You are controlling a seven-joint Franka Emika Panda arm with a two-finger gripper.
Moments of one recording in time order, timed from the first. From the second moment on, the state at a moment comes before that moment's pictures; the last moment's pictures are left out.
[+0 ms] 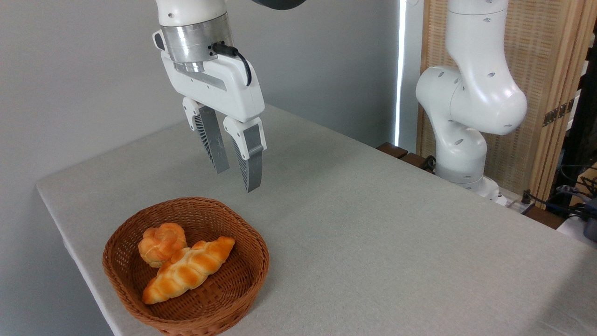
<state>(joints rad) -0.09 0.01 -0.01 -1.66 0.00 1.66 0.63</state>
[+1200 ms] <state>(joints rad) -0.10 0.02 -0.02 -1.72 -0.02 1.87 0.51</state>
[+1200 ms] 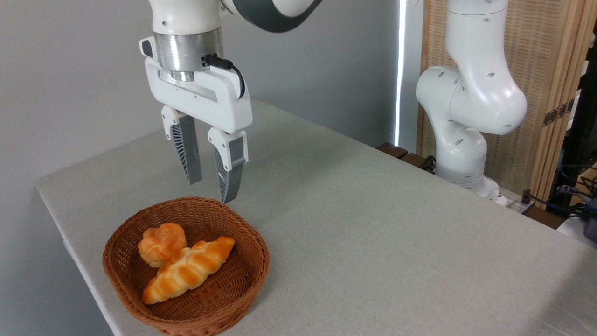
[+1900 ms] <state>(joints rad) -0.10 0.03 -0.02 -1.92 -0.21 2.22 0.47</state>
